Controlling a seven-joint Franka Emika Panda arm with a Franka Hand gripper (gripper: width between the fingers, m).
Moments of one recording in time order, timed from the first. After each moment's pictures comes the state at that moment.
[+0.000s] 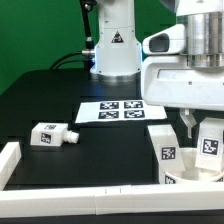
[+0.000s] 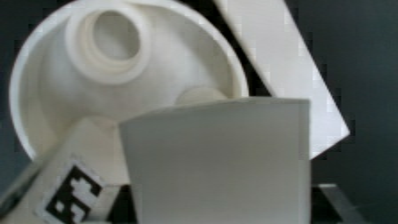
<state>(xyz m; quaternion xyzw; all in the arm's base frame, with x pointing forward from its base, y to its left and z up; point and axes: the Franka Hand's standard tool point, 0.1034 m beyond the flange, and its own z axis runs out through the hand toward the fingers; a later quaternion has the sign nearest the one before) 0.634 0.104 0.079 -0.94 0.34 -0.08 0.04</state>
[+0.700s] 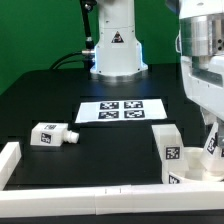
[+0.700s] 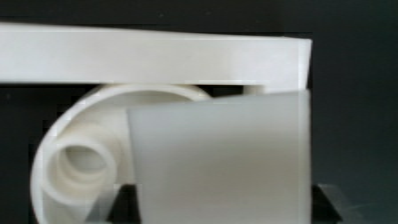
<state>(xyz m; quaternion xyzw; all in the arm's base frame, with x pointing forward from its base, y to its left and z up) 0.634 0.113 0.077 -0.69 0.71 -0.05 0.09</state>
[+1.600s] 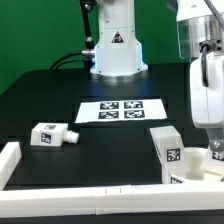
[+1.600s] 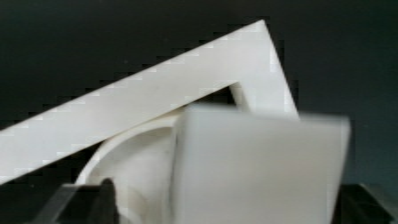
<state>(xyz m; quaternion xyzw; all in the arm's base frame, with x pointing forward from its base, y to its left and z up) 0.635 0.114 0.079 -0.63 0.77 -0.03 0.10</state>
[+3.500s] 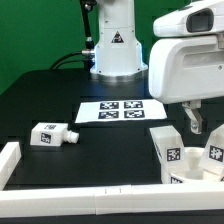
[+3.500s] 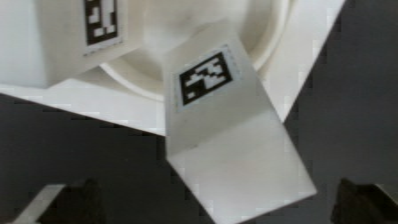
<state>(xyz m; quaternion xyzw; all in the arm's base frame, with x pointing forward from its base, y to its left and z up) 0.651 0.115 0.105 -0.98 -0.17 -0.09 -0.02</state>
